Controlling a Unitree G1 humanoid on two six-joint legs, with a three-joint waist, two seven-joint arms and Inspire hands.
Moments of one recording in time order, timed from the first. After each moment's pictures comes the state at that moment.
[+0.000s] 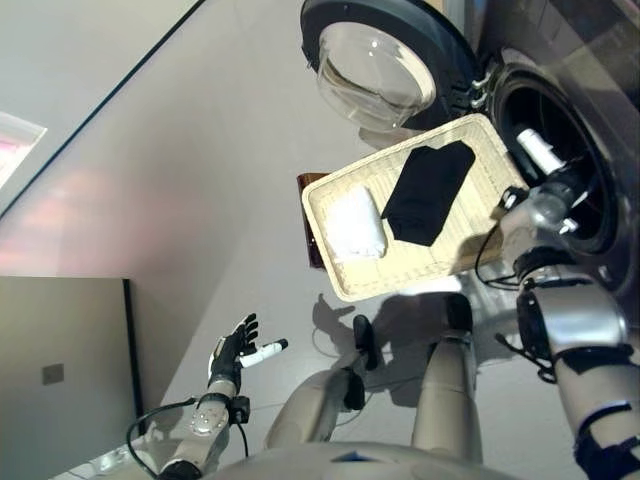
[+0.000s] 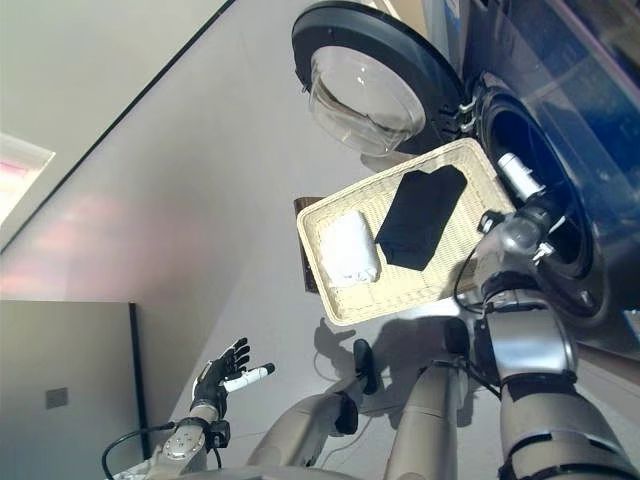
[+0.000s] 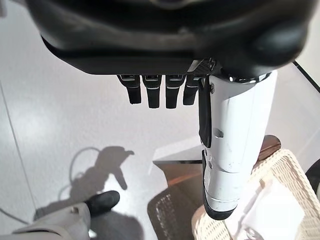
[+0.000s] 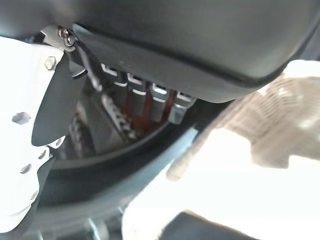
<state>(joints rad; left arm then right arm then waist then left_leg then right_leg) 0.08 0.21 -0.34 0.87 -0.35 -0.38 0.13 -0.94 -0.53 0.12 1.33 0.69 -0.26 -0.44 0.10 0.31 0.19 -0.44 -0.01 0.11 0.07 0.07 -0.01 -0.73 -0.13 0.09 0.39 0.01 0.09</state>
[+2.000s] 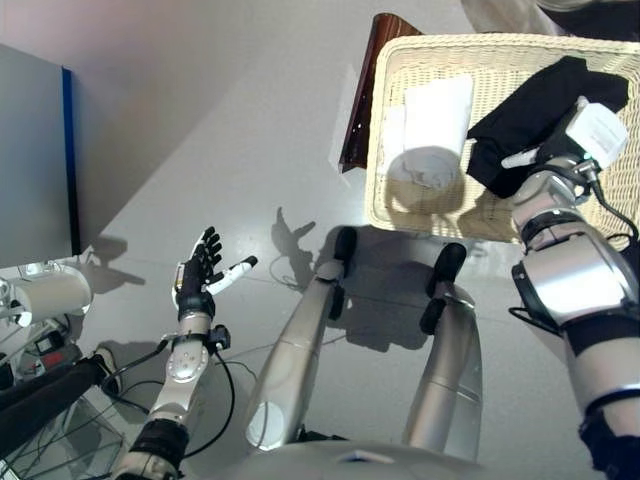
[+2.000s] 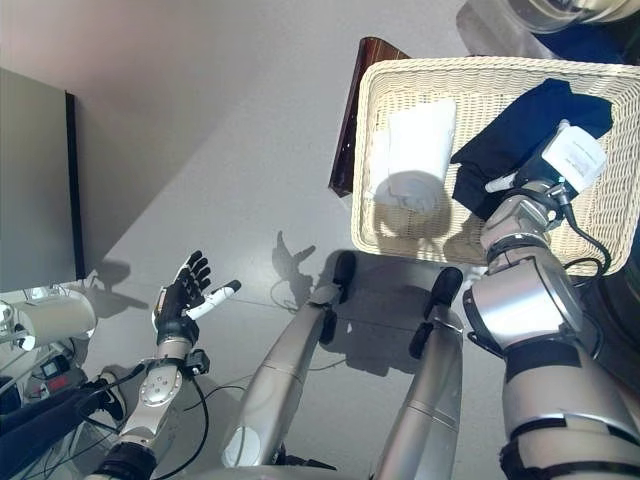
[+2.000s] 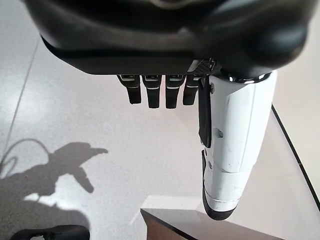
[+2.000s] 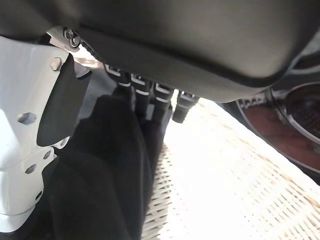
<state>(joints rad) 0.02 0.28 -0.18 0.46 -0.34 -0.40 0.26 -1.24 -0.59 0.52 1.64 -0.17 0.09 -0.61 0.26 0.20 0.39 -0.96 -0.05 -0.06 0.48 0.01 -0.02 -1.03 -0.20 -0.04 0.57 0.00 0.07</state>
